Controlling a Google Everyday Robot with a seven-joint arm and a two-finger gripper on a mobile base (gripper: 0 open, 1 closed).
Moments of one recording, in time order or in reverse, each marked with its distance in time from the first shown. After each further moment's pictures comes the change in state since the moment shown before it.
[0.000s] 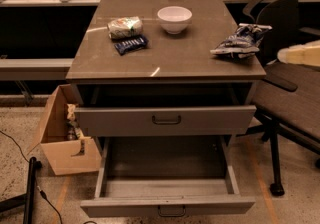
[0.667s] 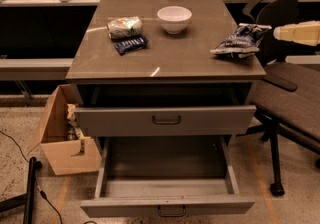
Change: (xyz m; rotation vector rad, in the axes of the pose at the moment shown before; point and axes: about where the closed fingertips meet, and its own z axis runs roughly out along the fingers) arm -0.020 -0.052 0.047 0.229 -0.038 0.085
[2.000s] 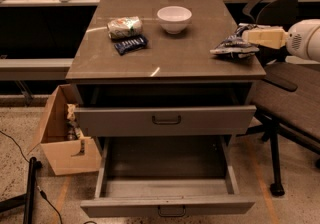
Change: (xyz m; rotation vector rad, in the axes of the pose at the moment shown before) arm 0.012 0.063 0.047 -0.120 -0.004 0.090
